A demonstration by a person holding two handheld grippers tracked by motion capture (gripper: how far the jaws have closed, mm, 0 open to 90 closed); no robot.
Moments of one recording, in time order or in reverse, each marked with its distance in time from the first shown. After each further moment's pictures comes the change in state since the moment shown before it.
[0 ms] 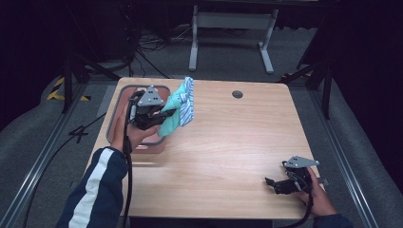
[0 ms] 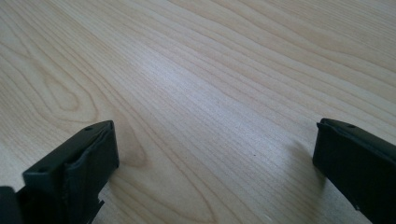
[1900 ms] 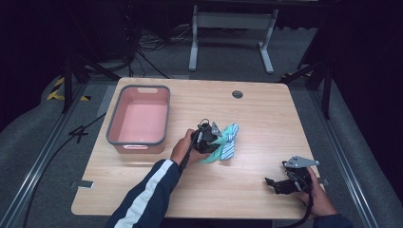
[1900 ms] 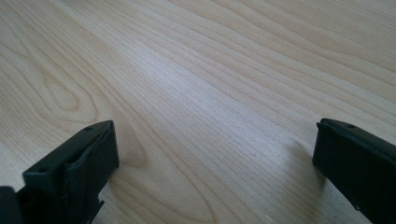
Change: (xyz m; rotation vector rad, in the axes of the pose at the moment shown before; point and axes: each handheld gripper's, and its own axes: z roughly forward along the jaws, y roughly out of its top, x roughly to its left) left arm -0.087 -0.028 0.185 0.291 -0.185 0.075; right arm 0.000 0.000 0.000 0.000 -0.001 0.002
